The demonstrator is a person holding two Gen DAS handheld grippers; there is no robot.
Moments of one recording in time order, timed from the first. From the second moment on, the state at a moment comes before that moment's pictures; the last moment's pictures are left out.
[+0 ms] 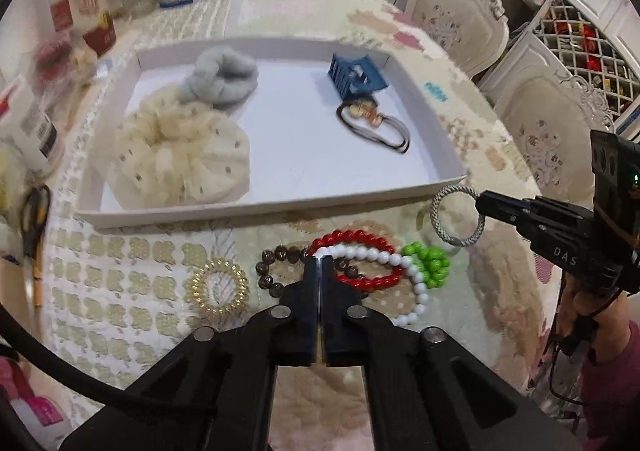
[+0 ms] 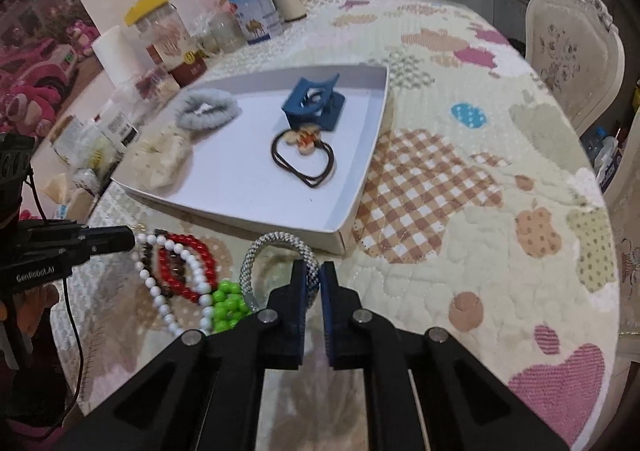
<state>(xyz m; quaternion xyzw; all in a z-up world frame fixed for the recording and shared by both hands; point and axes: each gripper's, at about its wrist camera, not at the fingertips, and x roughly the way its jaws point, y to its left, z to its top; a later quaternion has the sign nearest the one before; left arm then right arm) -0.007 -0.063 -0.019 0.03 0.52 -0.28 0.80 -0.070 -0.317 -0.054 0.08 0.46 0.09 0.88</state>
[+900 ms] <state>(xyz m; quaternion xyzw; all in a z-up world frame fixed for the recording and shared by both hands) -0.012 -0.073 -0.044 0.04 0.55 -0.28 0.79 -0.107 -0.320 -0.029 0.09 0.44 0.10 0.89</state>
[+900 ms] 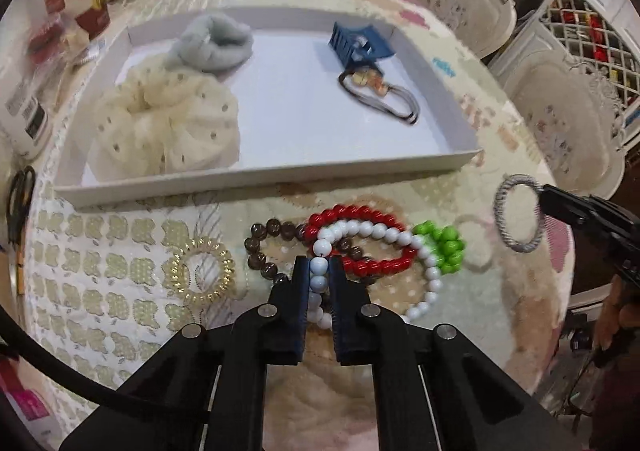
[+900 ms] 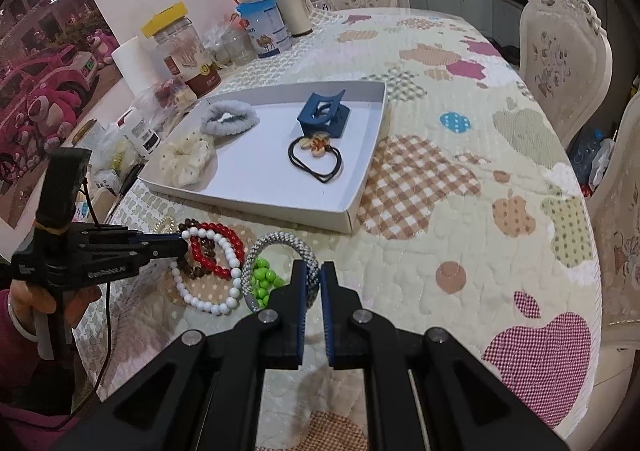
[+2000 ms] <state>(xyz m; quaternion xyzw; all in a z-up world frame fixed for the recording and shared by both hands) 0.026 -0.092 0.084 0.06 0.44 -0.24 0.86 -0.062 -0.300 0.027 0.06 0.40 0.11 0.91</state>
